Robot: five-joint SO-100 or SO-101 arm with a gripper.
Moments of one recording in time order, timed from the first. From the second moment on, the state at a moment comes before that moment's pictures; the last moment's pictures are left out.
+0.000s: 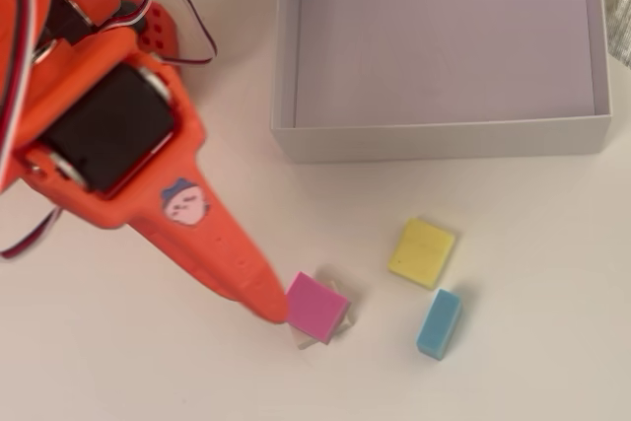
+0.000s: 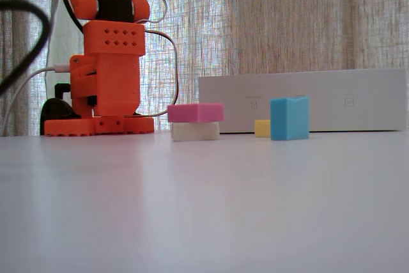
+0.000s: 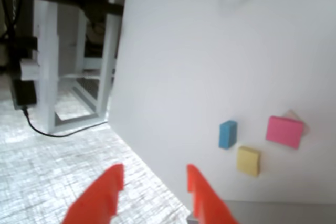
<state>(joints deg) -3.8 129.5 101.0 78.8 -17.8</state>
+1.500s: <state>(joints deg) -2.8 108.5 126.3 67.4 -33.9</state>
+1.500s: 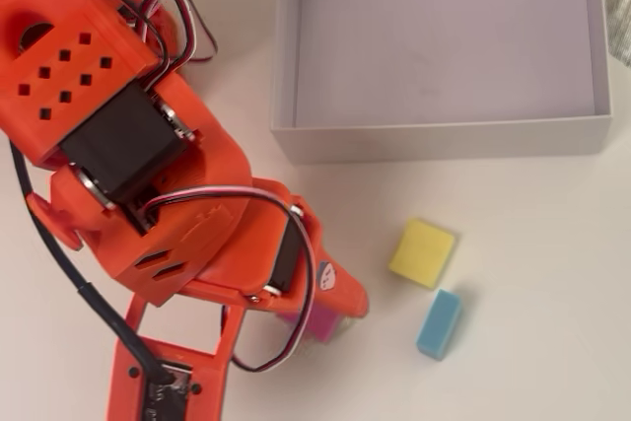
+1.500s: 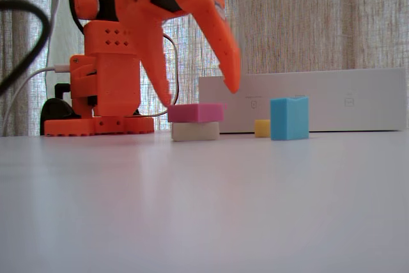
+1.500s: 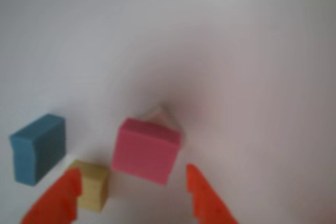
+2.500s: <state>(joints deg) -4.2 105.6 126.3 64.5 -31.9</state>
